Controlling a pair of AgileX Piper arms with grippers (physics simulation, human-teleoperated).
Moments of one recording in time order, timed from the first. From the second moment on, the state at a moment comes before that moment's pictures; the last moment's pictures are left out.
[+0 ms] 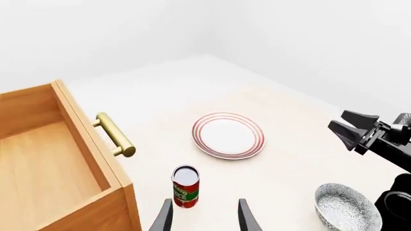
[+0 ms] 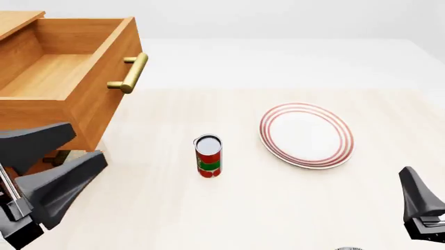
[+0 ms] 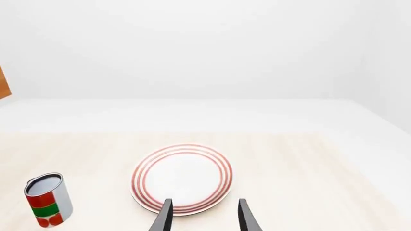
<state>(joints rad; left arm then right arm) -0.71 0.37 -0.42 0.19 -0.05 0.00 0.00 0.00 0.00 0.00</state>
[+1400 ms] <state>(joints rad) -1.08 1.01 -0.50 -0.11 -0.52 0.00 0.00 0.00 0.01 0.00</state>
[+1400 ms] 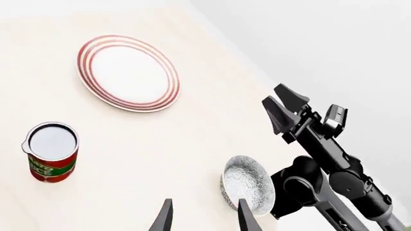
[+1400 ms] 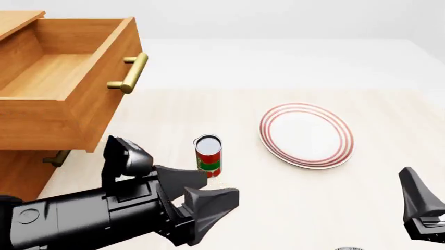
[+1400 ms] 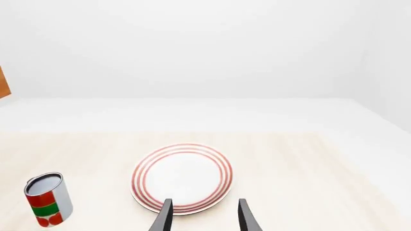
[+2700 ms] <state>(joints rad) -1.28 1.52 -0.59 -0.41 -0.83 0.00 0.00 0.00 0.01 0.00</state>
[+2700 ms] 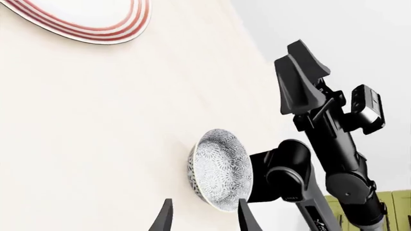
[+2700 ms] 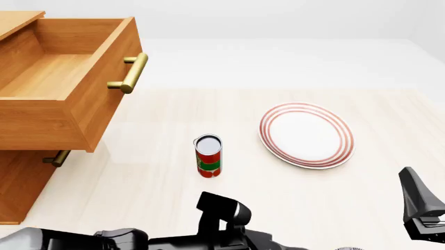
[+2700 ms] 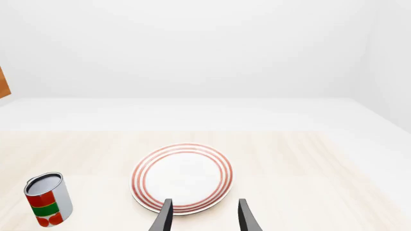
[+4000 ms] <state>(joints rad) -1.29 1.79 -0.72 -0.47 -0.88 0.00 0.00 0.00 0.01 0.00</state>
